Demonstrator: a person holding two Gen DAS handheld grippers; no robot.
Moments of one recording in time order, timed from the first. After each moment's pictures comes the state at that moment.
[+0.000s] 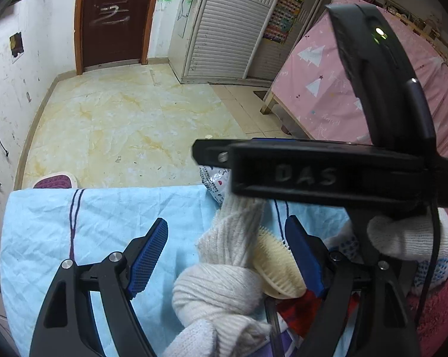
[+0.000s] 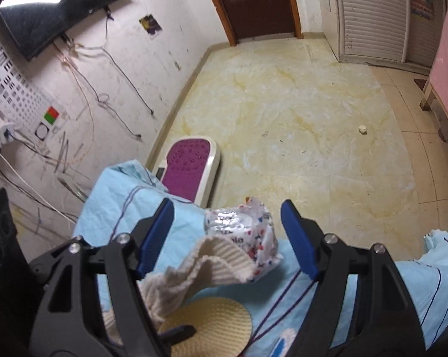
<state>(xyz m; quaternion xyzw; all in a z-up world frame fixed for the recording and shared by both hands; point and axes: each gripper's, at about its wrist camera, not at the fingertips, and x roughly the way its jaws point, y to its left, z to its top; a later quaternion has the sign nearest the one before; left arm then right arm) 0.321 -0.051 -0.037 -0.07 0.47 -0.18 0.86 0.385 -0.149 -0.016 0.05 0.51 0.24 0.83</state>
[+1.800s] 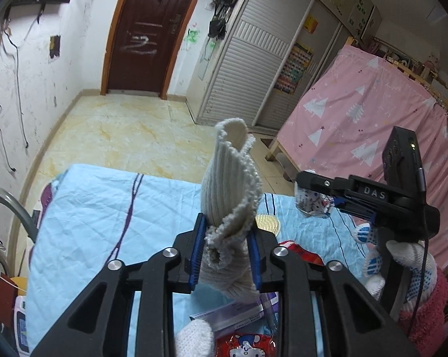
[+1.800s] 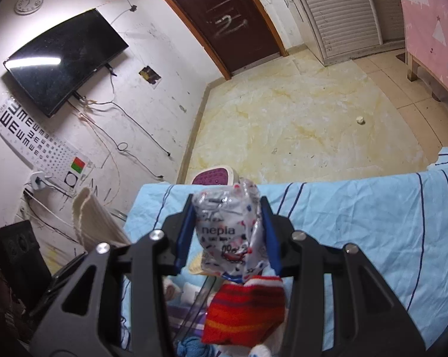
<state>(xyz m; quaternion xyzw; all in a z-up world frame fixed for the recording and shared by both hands) 0.211 0.013 0.006 -0.13 0.36 -0.13 0.91 0.284 -0.229 0.020 0.20 0.43 0.22 0.85</state>
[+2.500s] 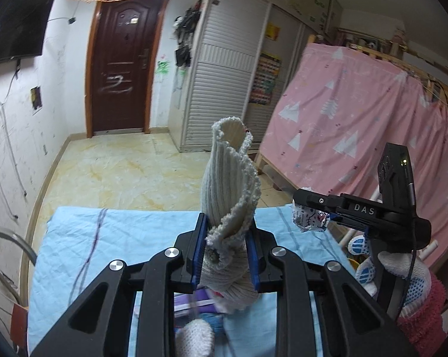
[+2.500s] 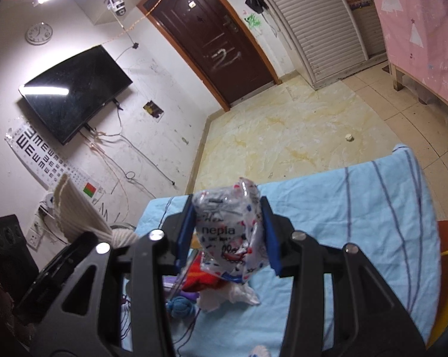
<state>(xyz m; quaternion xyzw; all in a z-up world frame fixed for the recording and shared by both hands) 0.149 -0.082 0.069 -0.05 0.30 -0.17 0.94 0.213 -0.333 0.039 0.25 0.36 0.20 0.88</state>
